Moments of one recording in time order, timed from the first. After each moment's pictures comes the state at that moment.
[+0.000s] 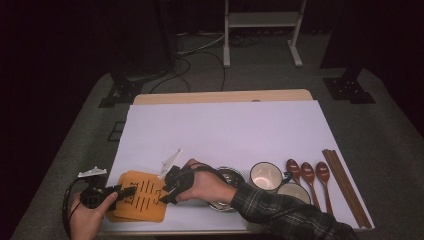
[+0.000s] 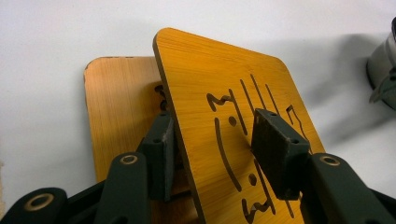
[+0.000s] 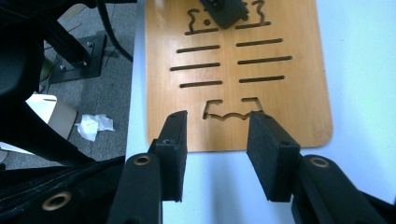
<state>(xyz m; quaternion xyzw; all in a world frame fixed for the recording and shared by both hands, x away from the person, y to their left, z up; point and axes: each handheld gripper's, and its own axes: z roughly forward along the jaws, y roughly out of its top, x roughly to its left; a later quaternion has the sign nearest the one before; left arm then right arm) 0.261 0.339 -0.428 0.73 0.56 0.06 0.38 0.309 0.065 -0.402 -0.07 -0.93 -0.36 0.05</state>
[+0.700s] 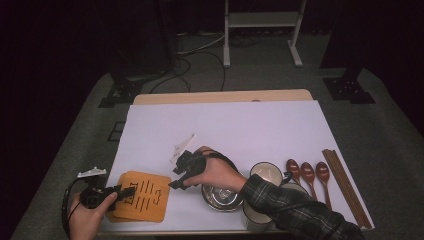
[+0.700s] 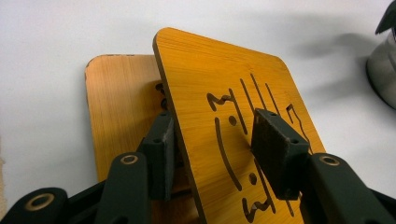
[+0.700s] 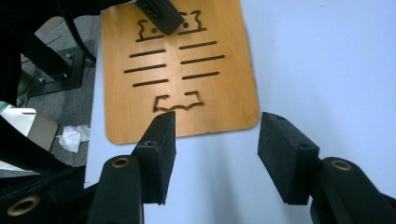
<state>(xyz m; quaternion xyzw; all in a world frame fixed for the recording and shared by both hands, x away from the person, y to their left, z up) 0.261 0.340 -0.428 0.73 0.56 0.05 0.39 0.340 0.038 -0.389 -0.10 -0.92 -0.37 0.03</state>
